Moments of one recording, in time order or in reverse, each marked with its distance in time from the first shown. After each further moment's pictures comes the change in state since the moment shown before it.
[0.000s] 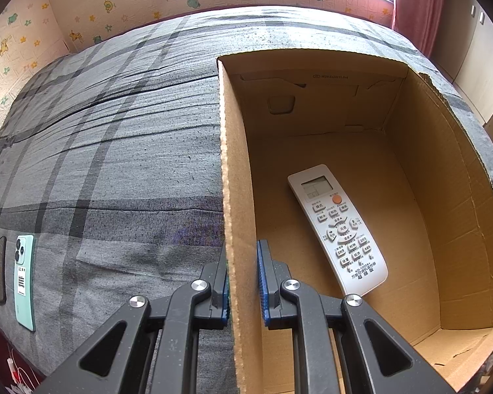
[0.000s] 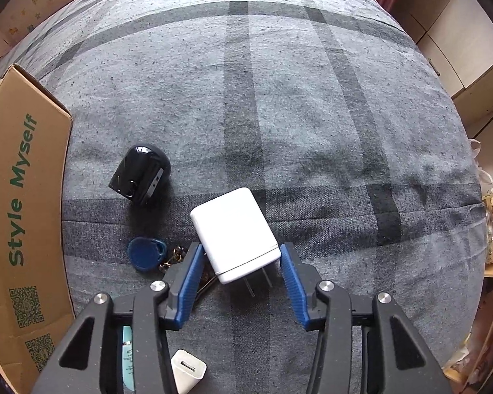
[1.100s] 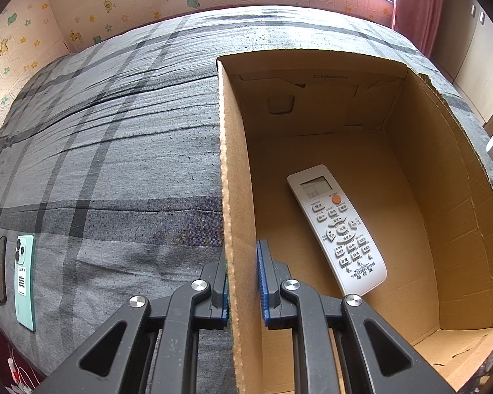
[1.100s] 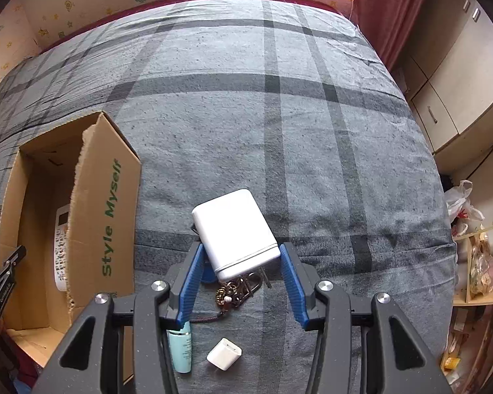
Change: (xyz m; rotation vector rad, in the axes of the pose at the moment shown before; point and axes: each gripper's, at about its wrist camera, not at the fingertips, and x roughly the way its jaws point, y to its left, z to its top) left arm -0.001 -0.001 0.002 0.001 0.005 0.001; right arm -0.108 0.045 0.016 -0.092 -0.156 0.009
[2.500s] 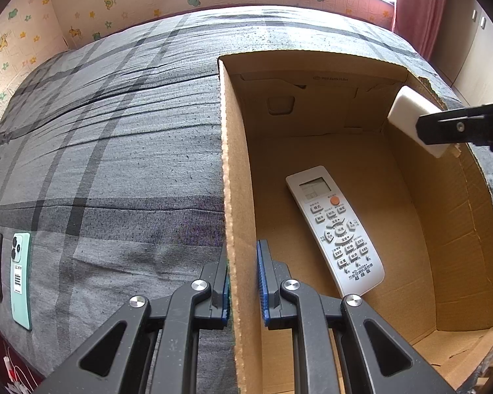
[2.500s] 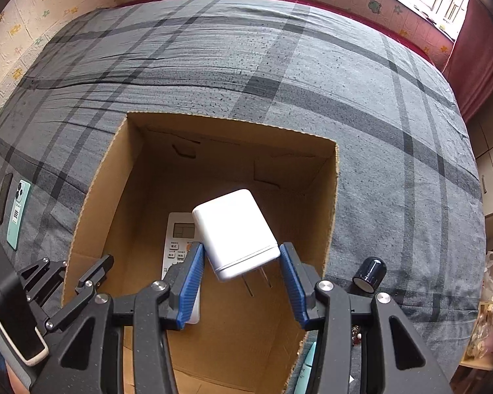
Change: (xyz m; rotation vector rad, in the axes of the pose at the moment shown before) left arm 0.003 0.003 0.000 -0.009 0.002 -0.020; right arm 0.008 0.195 0.028 -0.264 0.019 0.125
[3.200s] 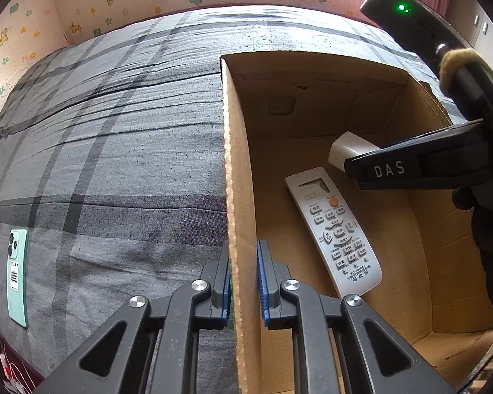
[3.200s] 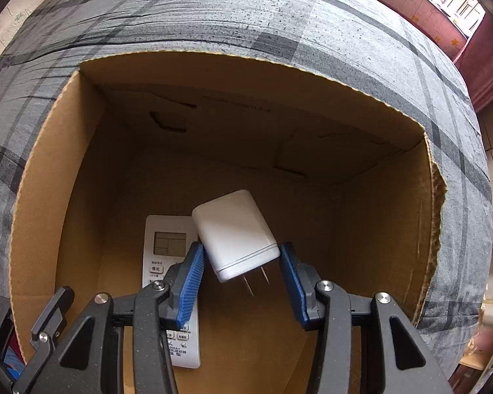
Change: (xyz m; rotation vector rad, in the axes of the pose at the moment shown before) left arm -0.001 0.003 0.000 -0.013 0.004 -0.016; right arm 0.085 0.021 0.016 -0.014 0.123 -0.067
